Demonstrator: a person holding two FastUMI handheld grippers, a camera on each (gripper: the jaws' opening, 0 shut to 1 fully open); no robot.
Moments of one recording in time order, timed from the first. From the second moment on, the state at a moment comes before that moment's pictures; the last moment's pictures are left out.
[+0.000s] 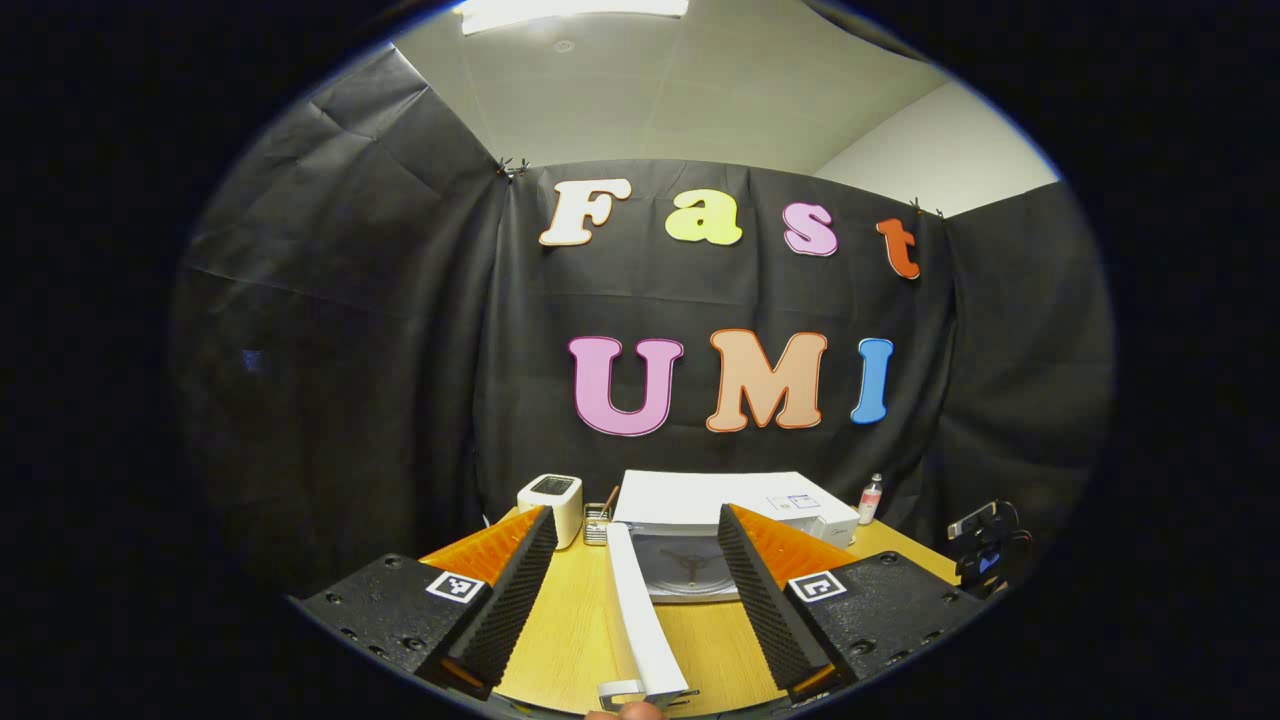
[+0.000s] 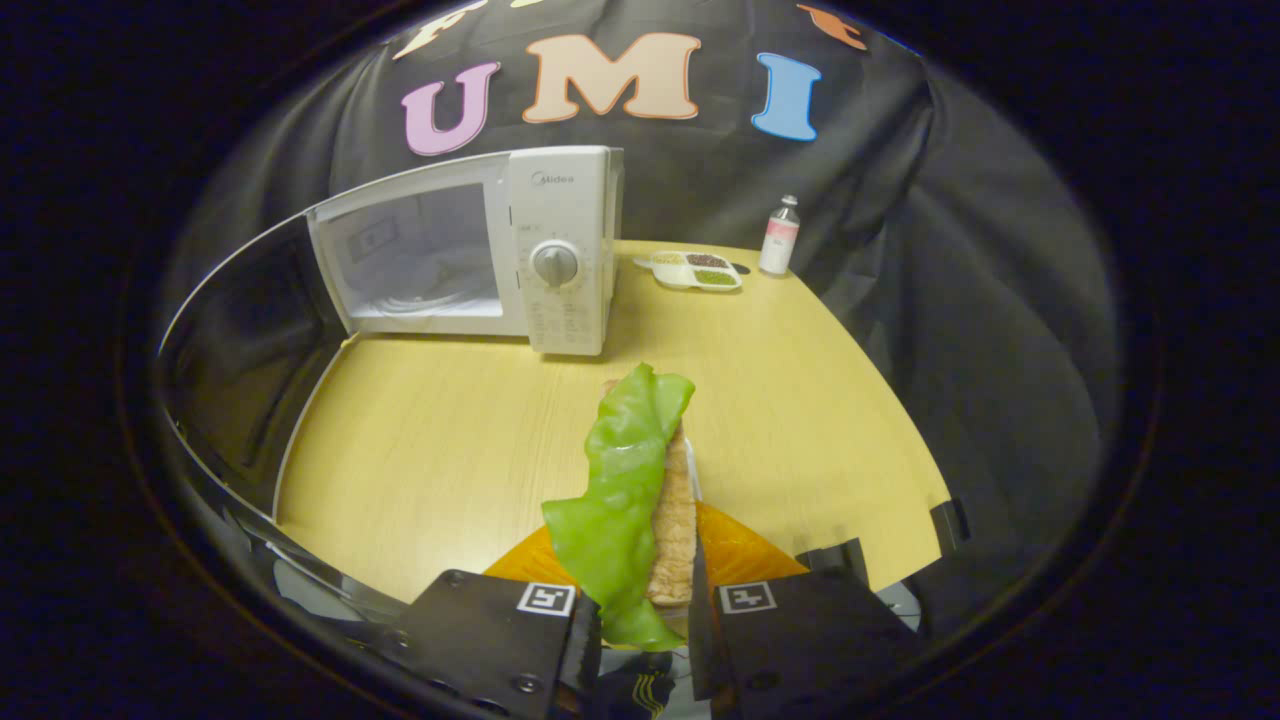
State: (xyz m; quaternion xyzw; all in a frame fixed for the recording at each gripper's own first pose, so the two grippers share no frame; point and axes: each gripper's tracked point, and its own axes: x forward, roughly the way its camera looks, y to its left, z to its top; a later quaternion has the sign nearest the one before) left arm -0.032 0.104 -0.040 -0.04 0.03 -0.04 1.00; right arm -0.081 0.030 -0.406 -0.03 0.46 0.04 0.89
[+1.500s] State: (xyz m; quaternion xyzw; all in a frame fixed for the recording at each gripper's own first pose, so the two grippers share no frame) left arm -0.050 0.153 -0.103 -0.06 0.08 -0.08 0.99; right arm 0.062 0.330 -0.375 0.62 0.42 -0.06 0.67
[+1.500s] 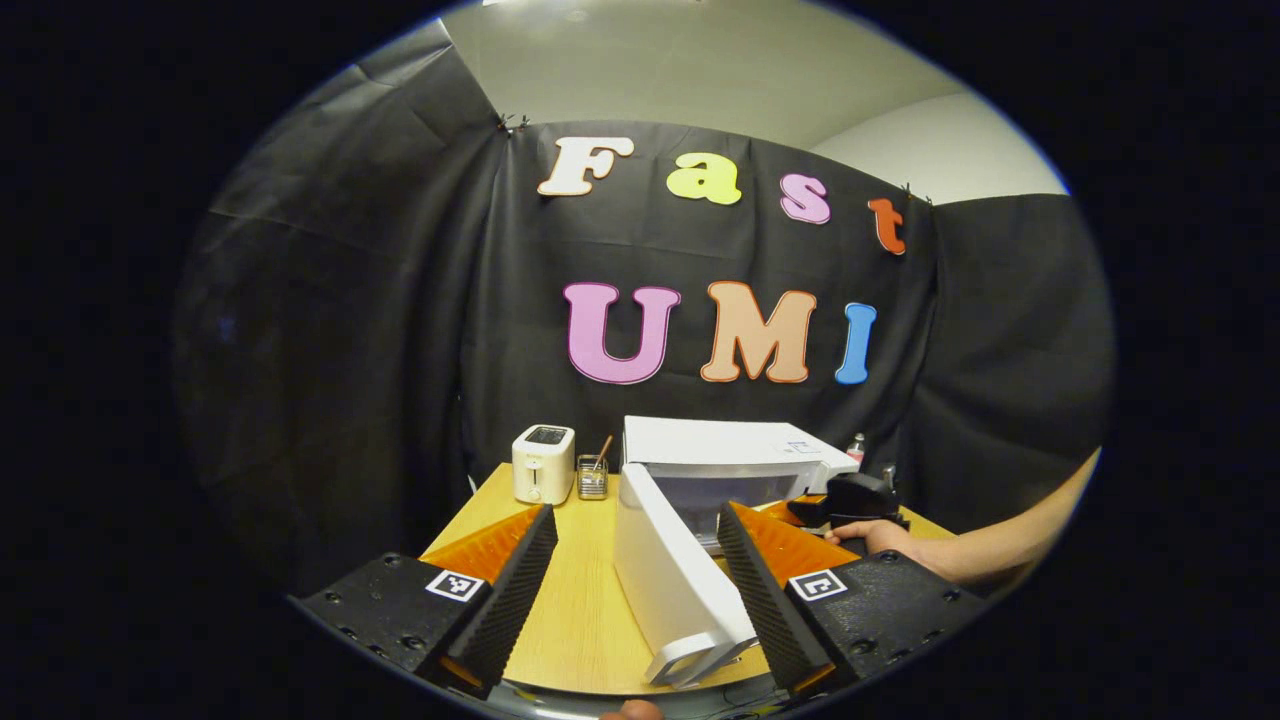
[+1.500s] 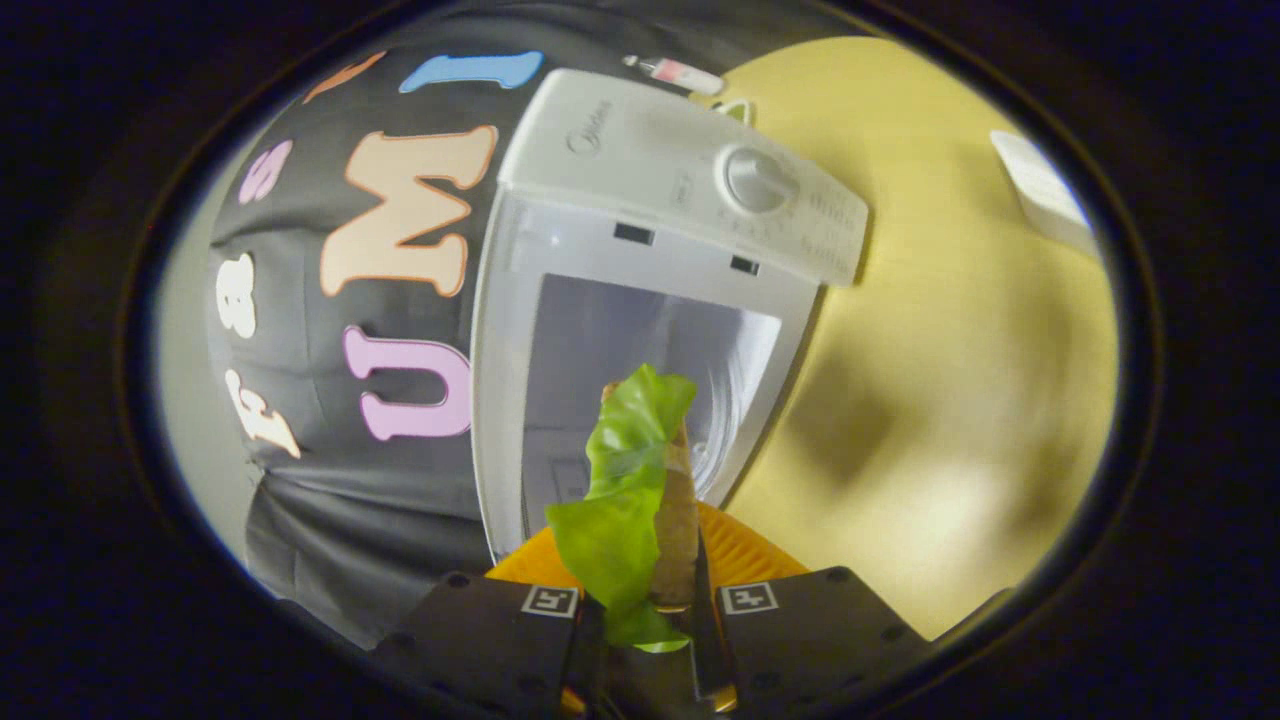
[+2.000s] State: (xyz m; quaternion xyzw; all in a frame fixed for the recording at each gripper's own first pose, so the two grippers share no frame) left arm -0.045 0.167 -0.122 -0.03 0.11 -0.09 0.99; right arm 0.121 0.363 -0.420 0.61 0.35 -0.09 0.71
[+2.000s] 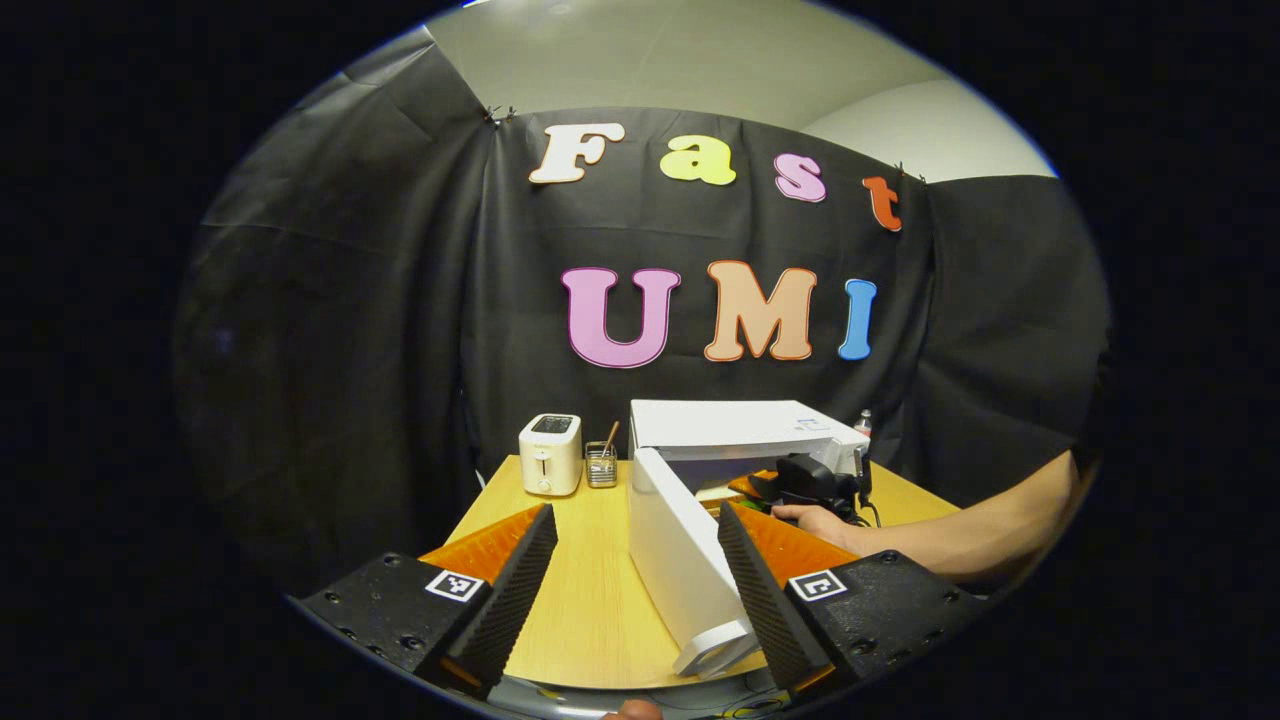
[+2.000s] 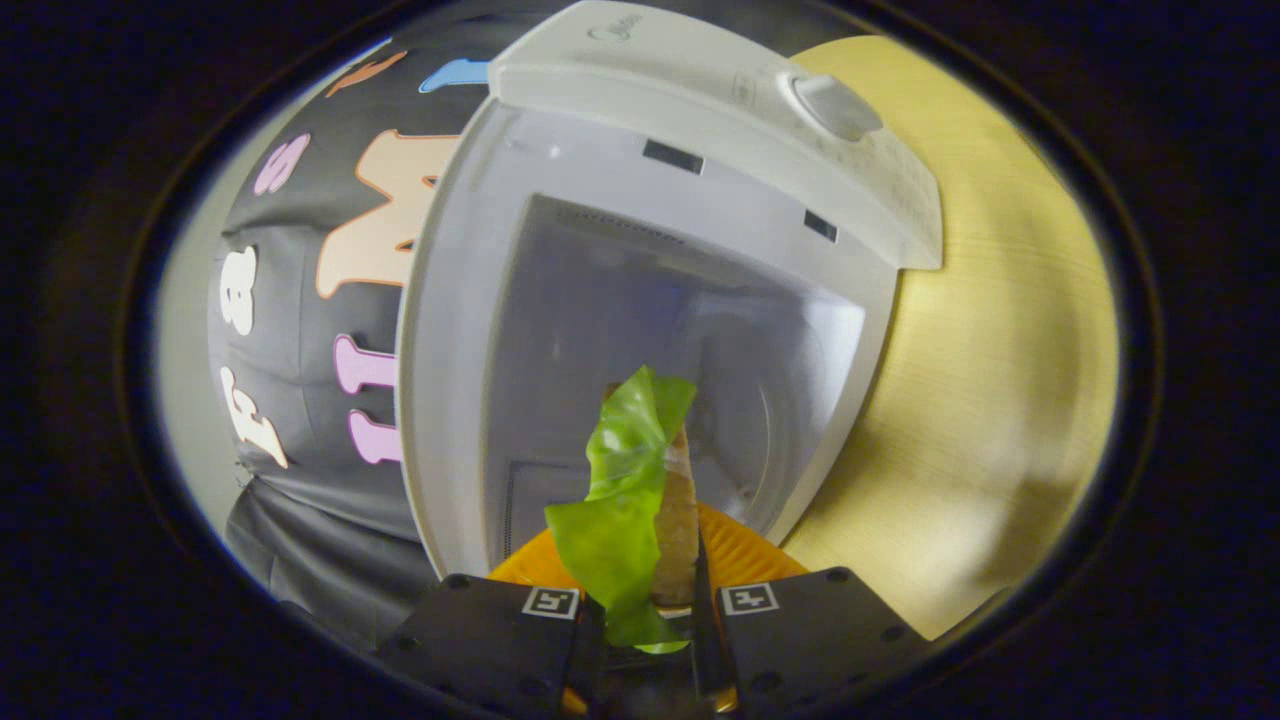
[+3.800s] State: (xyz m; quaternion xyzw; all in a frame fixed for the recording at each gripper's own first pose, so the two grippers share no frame) left arm -0.043 0.178 -0.128 0.02 0.14 -0.06 0.99; right arm 0.167 0.350 -0.460 0.17 0.33 0.00 0.93
